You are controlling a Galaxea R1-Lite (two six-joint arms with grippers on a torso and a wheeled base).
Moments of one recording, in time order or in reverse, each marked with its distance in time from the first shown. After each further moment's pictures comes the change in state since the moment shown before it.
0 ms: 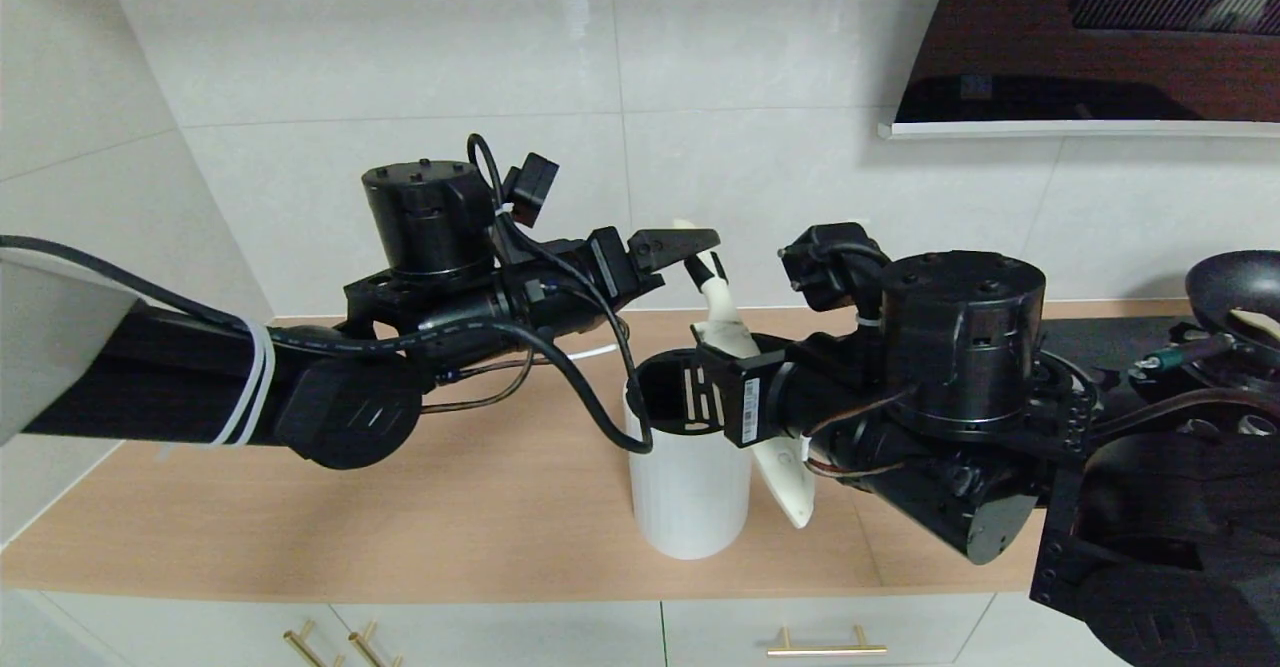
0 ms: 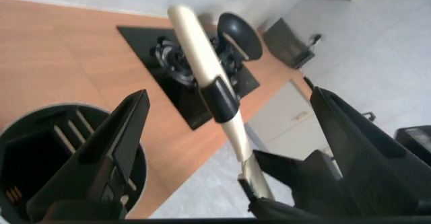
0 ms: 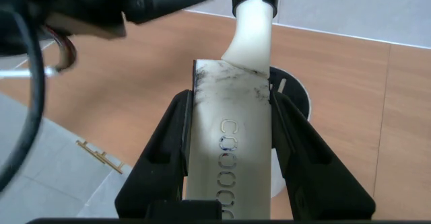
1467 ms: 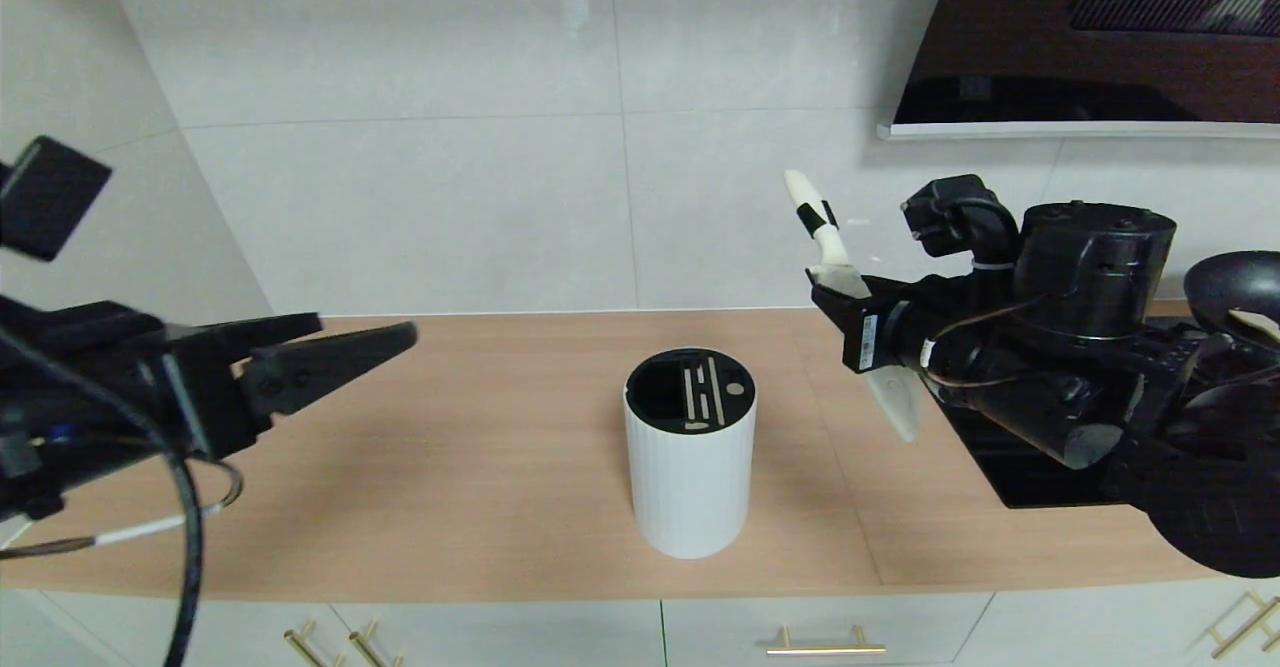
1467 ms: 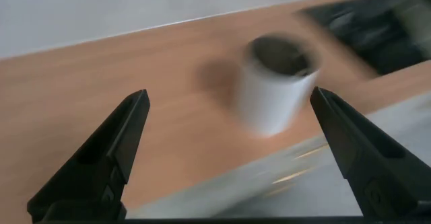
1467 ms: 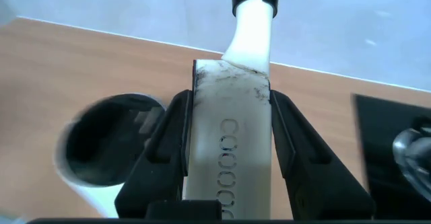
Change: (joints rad) left arm 0.218 -0.746 0.383 0.539 0.216 0.532; right arm -0.284 -0.059 0.076 -0.098 0.108 -0.174
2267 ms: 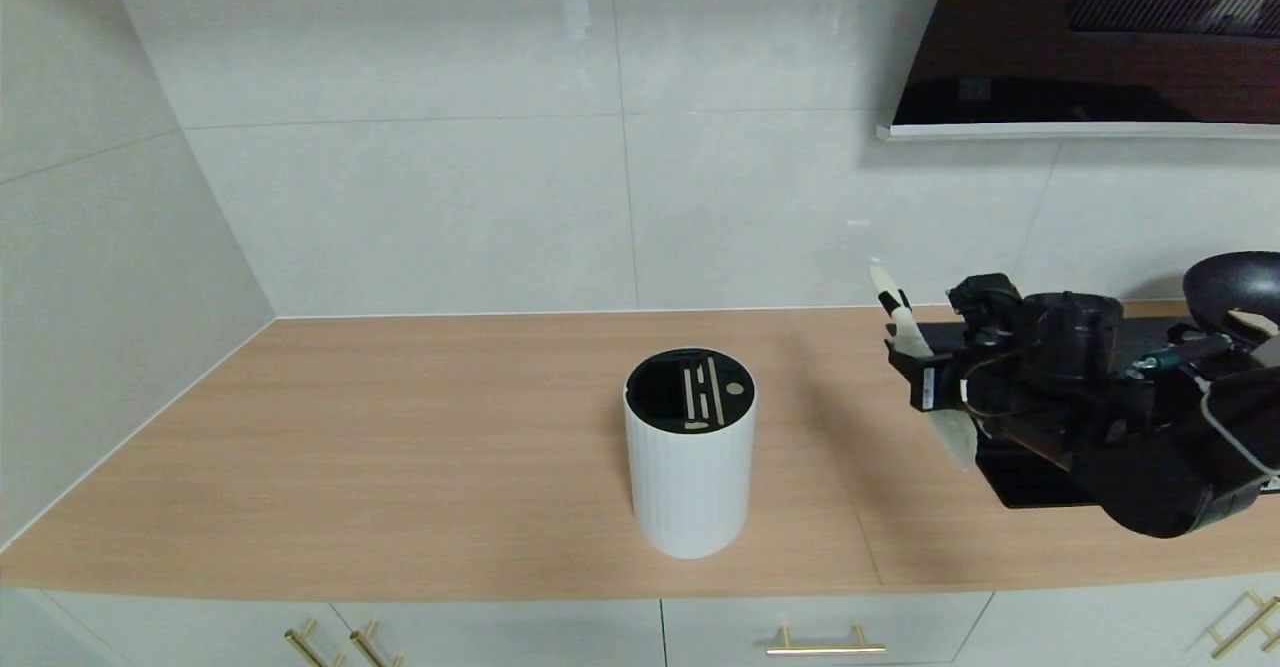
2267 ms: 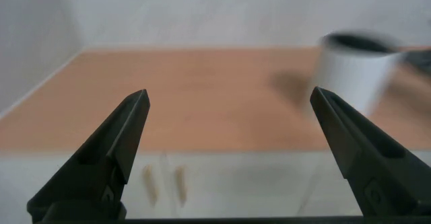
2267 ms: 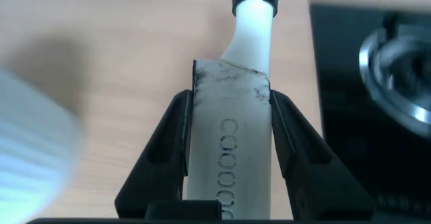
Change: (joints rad) left arm 0.255 -1.114 0.500 0.334 0.159 0.173; right arm -0.331 0.240 0.077 -0.139 0.173 0.000
